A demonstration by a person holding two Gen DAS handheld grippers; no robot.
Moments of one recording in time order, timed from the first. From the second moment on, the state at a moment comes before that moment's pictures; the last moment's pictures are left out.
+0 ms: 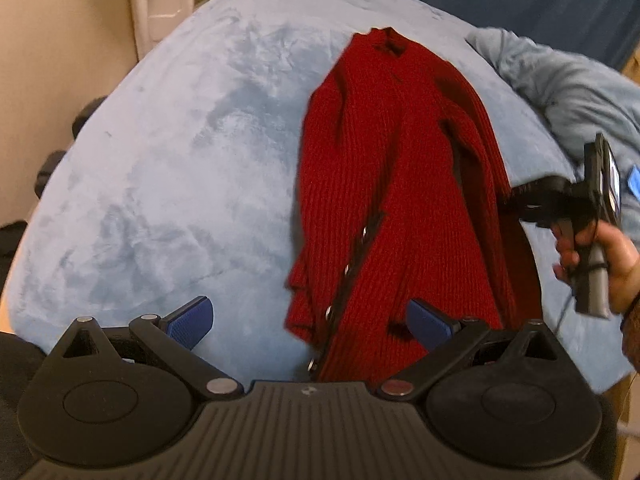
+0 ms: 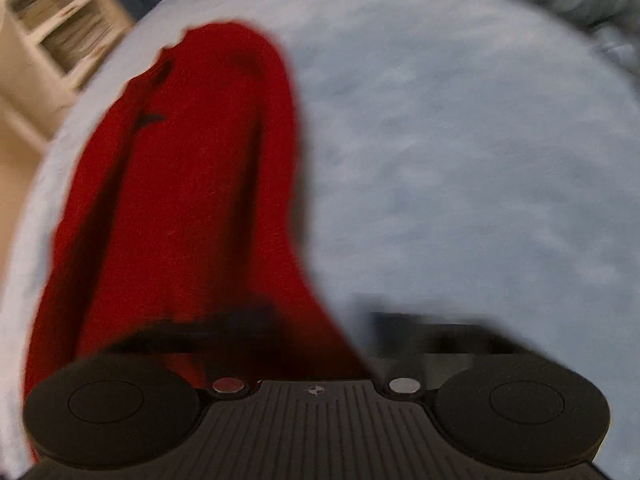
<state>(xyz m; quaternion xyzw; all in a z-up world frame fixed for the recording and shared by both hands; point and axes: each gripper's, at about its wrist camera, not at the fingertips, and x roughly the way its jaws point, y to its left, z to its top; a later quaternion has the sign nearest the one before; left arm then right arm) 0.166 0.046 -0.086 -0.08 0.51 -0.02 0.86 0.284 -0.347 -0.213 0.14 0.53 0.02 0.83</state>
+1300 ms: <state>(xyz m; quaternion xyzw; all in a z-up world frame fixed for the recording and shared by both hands) 0.344 0.027 -0.072 0.00 0.46 0.01 0.89 0.143 -0.331 -0.155 0.15 0.45 -0.02 0.88</state>
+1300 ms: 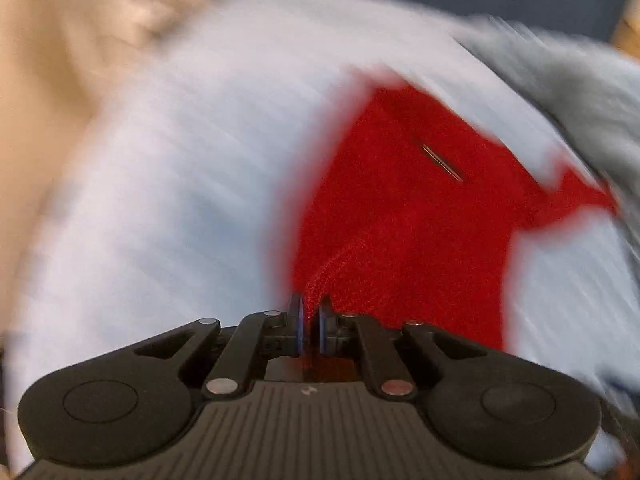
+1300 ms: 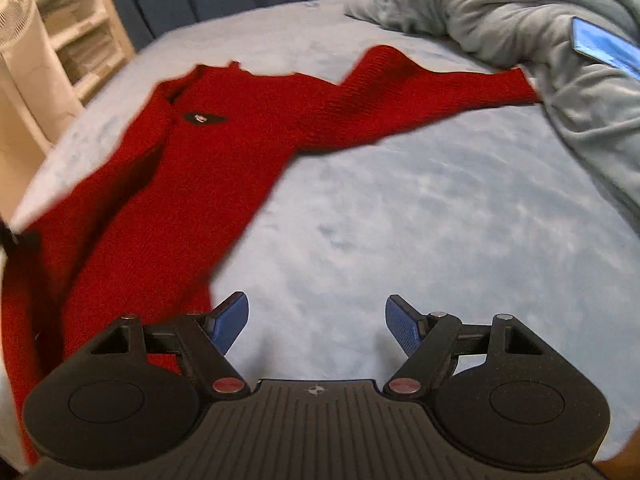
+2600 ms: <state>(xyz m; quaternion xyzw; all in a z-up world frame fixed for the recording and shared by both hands) 0.152 -0.063 -0.179 0.07 0.54 -0.19 0.82 0.089 -0.484 -0.155 0.24 0.48 -0.18 0.82</state>
